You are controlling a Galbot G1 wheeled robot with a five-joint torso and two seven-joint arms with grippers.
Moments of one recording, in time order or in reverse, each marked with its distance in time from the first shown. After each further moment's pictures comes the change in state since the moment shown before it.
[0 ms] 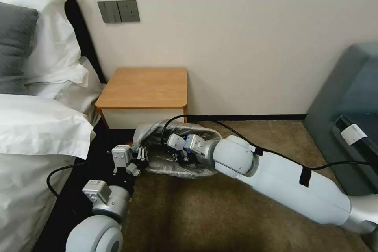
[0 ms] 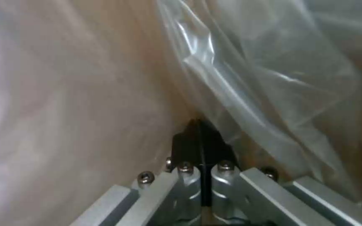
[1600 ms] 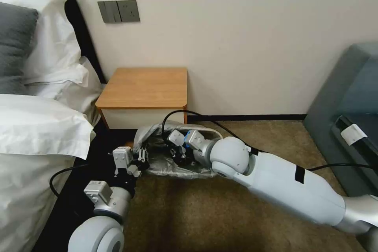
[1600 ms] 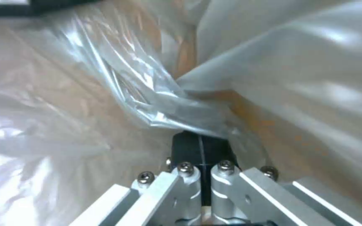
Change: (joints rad) left arm -0.005 -0.013 -0.002 0.025 -0.061 0.029 -0.038; right arm -0.052 -0.018 0.073 0.063 0.383 -0.001 0.267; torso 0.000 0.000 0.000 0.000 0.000
